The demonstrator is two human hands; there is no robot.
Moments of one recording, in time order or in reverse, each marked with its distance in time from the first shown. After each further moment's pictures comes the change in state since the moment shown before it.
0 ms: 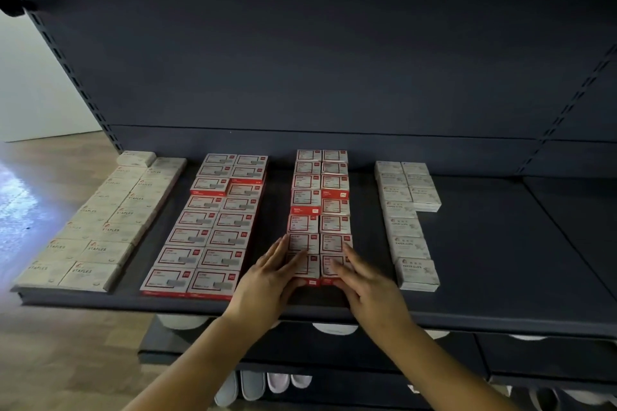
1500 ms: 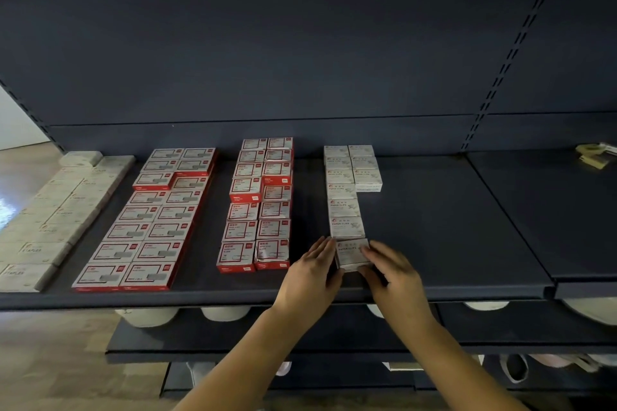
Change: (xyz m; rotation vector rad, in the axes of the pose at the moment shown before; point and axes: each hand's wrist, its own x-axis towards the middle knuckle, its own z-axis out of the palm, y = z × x) left_hand 0.051 0.141 0.064 -0.264 -0.040 -0.069; right_hand -0.063 0.085 -0.053 0.062 0.284 0.196
